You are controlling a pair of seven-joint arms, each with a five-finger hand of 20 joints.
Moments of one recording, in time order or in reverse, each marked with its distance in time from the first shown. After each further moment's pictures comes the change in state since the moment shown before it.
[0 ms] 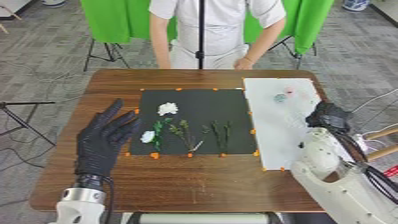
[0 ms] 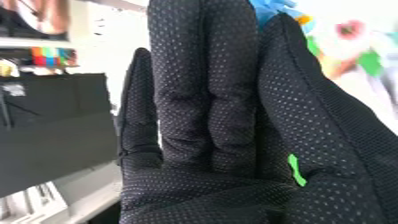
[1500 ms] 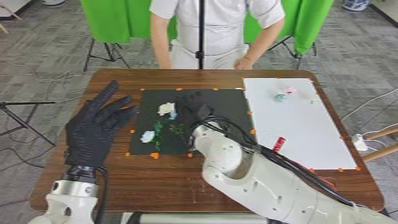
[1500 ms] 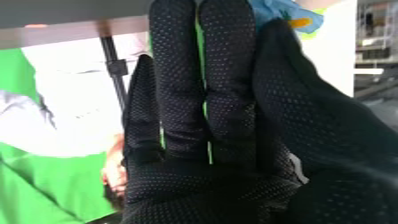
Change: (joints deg) left arm -1.6 0.7 -2.7 -1.1 2.7 -5.6 1.2; right arm 22.8 -21.4 -32.1 5.1 4.7 -4.2 -27.1
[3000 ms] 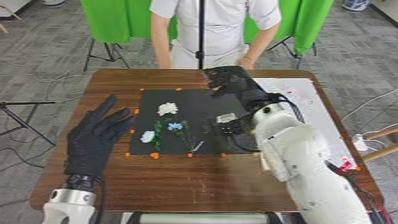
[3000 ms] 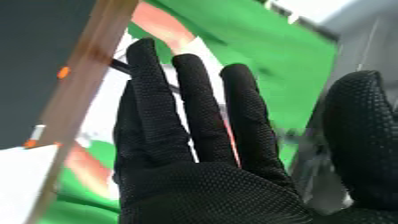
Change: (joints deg) left arm 4.4 -1.4 -2.0 -0.2 -0.1 1.8 -2.9; right arm -26.6 -0.4 43.2 -26.6 46.8 -3.4 -7.0
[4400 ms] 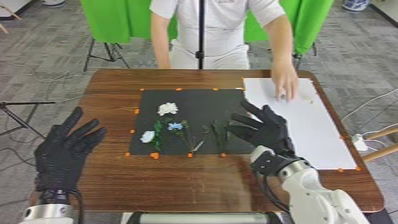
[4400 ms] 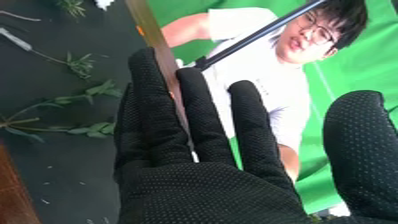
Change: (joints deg) left arm 5.9 -6.2 -8.2 2.1 -0.4 -1.5 2.5; right arm -26.5 0.3 12.2 -2.9 44.1 6.8 -16.5
